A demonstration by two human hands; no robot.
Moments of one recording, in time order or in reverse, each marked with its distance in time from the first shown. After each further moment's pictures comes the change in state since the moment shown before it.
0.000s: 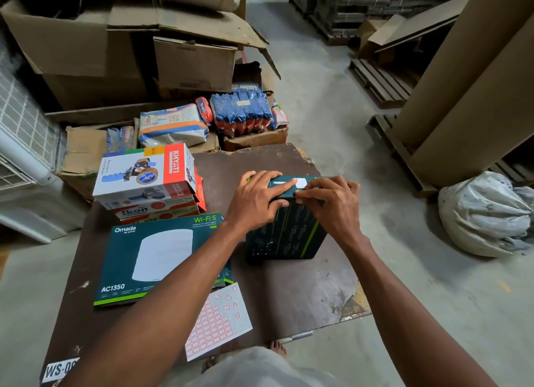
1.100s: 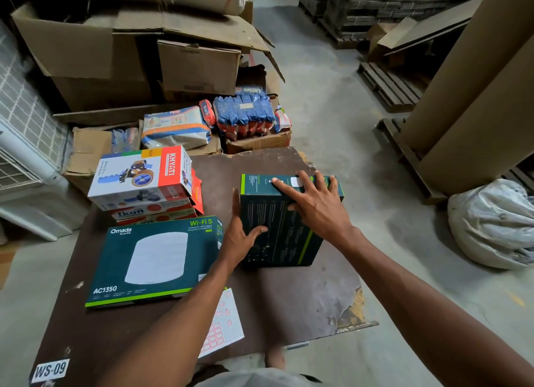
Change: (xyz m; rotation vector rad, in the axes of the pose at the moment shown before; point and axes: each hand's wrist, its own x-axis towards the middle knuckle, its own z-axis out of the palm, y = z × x) left_hand -0.061 0.000 0.081 -0.874 0.057 -0.691; right_hand 0.024 0.010 0.013 -0.293 -0.428 -0.206
